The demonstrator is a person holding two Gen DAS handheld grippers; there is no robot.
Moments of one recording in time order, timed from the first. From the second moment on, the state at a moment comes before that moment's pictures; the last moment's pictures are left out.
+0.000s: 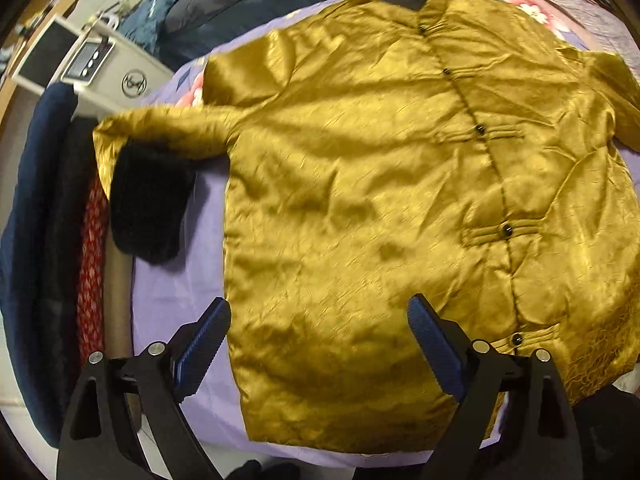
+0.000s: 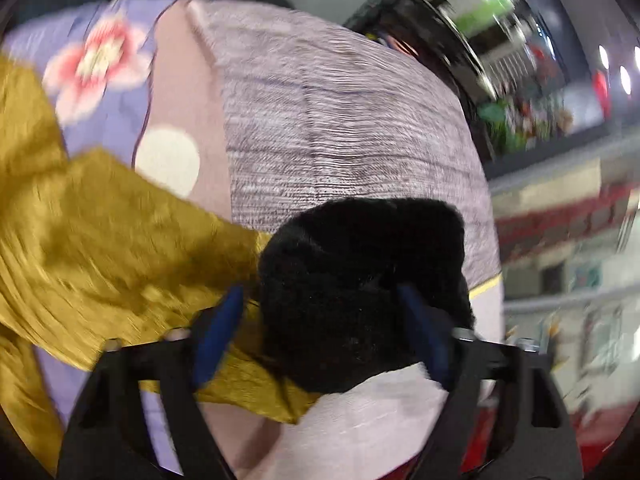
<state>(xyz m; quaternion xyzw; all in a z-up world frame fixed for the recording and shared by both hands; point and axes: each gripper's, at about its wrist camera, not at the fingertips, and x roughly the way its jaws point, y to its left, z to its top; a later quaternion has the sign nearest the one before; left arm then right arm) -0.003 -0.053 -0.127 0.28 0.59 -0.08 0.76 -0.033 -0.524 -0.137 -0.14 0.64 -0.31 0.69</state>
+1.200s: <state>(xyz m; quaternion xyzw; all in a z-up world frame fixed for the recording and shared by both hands) 0.003 0.033 -0.151 0.22 0.62 0.01 0.76 0.126 -0.072 -0.065 -0.12 0.49 0.10 0.86</state>
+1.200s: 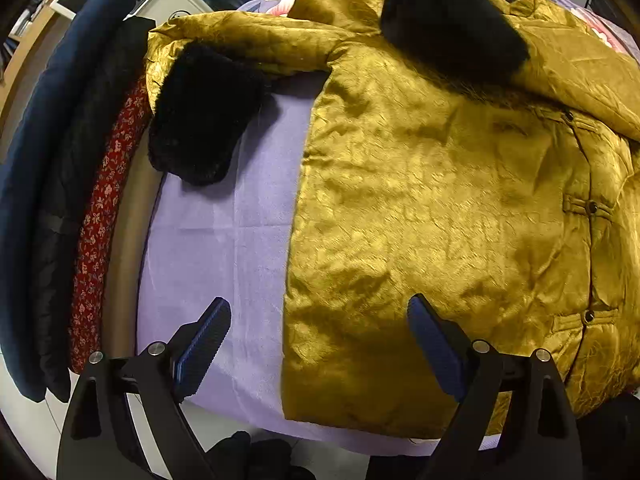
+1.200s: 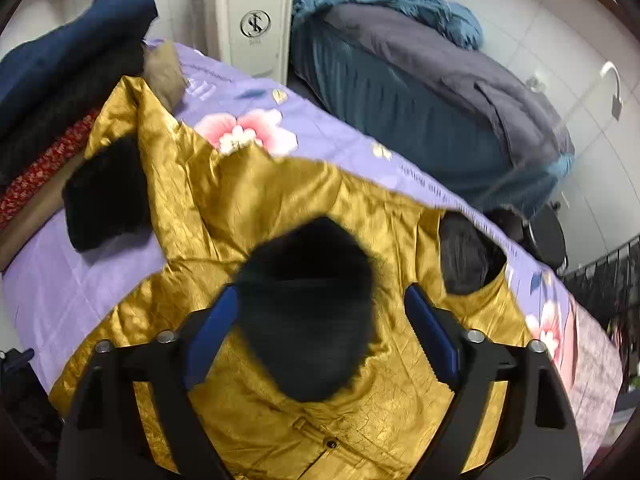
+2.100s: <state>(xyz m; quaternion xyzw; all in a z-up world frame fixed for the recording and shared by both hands) 0.160 -0.135 -0.216 0.29 0.60 -0.09 0.74 0.052 -0.302 -0.190 0.04 0.63 -0.08 0.77</state>
